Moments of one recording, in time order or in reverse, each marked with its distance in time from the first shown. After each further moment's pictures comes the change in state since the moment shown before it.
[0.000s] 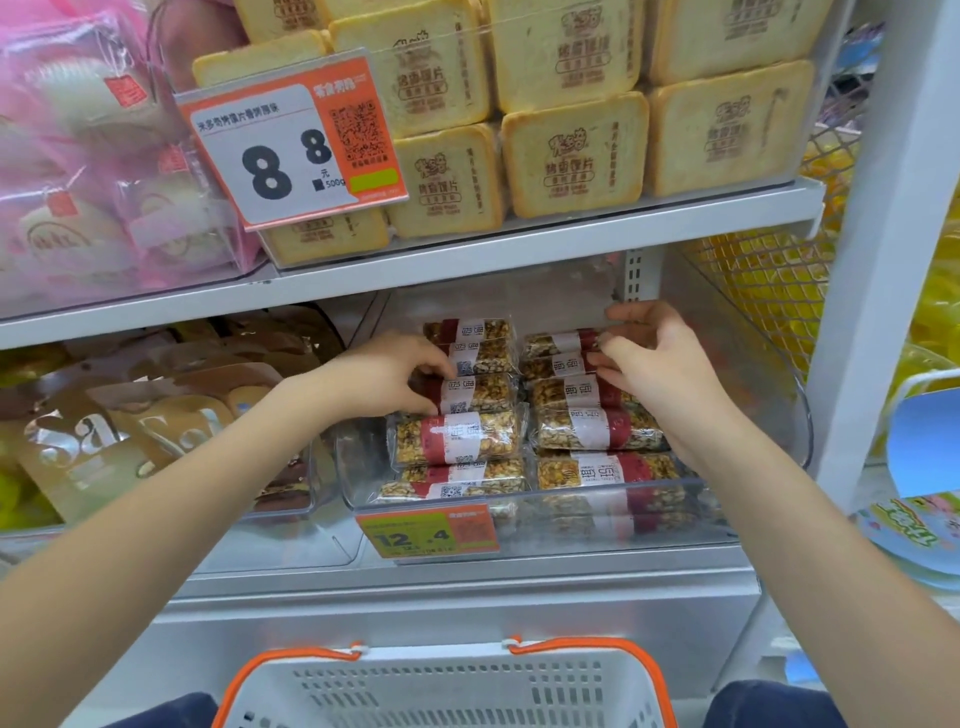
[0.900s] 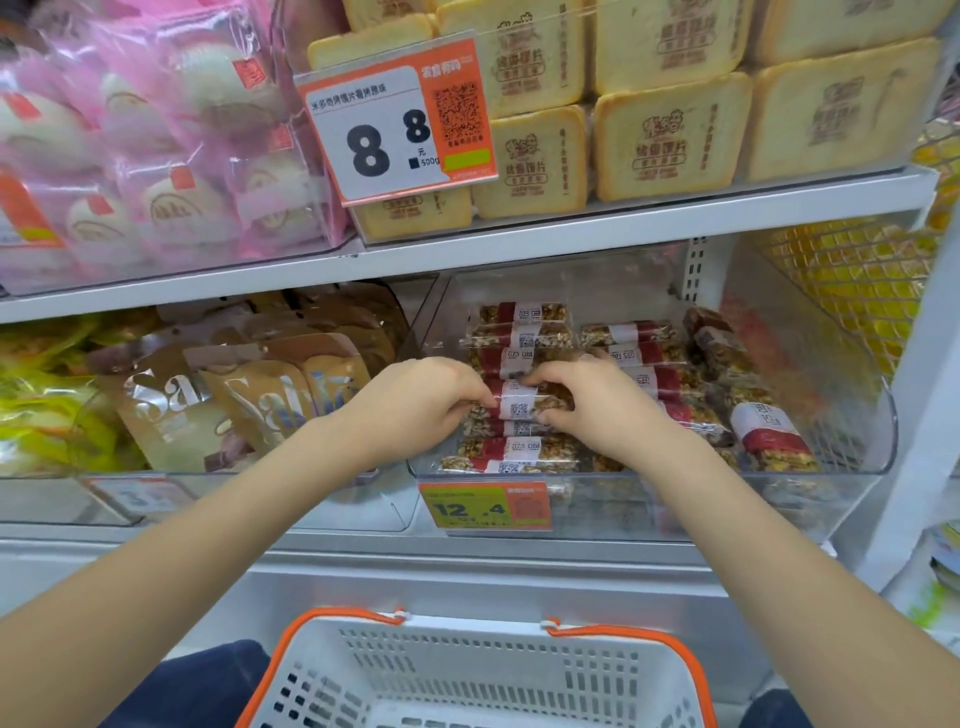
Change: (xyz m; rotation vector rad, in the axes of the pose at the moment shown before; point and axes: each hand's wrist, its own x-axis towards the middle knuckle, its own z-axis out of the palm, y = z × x) left_hand -0.064 0.008 0.020 0.196 0.188 0.118; right_hand -0.013 0.011 0.070 -0.964 -0.465 -0.365
